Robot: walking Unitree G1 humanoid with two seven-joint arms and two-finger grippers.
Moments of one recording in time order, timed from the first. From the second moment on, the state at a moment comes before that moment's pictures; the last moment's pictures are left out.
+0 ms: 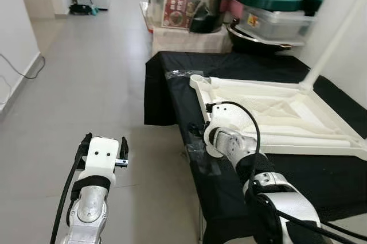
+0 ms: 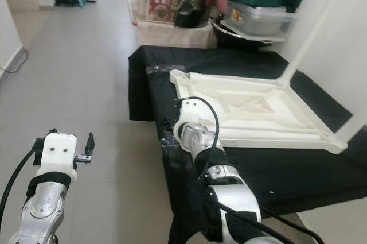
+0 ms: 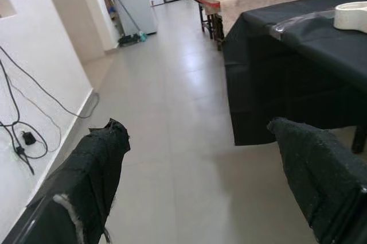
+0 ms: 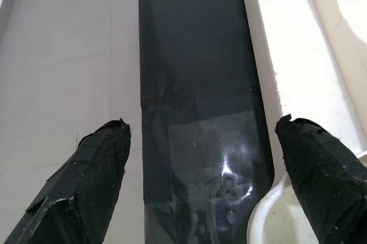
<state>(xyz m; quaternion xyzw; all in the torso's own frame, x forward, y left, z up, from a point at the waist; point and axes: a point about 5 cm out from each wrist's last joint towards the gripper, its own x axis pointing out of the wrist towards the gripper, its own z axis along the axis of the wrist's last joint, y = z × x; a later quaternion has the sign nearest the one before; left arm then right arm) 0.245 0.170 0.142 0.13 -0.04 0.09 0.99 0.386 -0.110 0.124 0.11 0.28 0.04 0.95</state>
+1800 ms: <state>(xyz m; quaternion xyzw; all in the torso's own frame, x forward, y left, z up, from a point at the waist) 0.243 0.159 0.136 0.13 -0.03 0.08 0.99 0.385 -0.125 0.119 0.06 0.34 0.12 0.93</state>
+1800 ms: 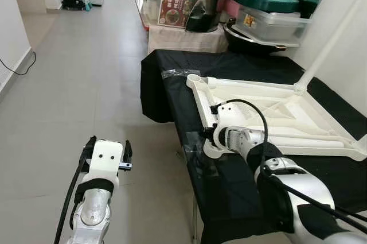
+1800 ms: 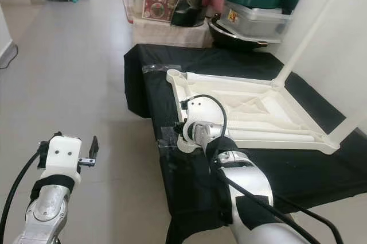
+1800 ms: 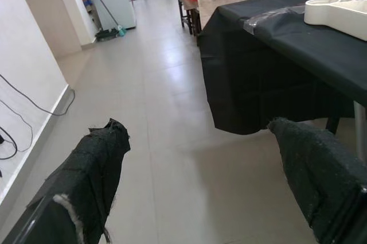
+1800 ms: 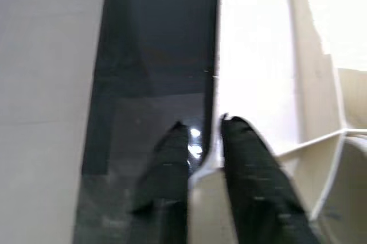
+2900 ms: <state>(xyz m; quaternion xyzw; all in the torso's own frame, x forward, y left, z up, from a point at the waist) 0.238 0.160 0.128 0.13 -0.01 0.08 0.99 0.353 -0.156 0.110 -0.16 0.34 0.45 0.81</state>
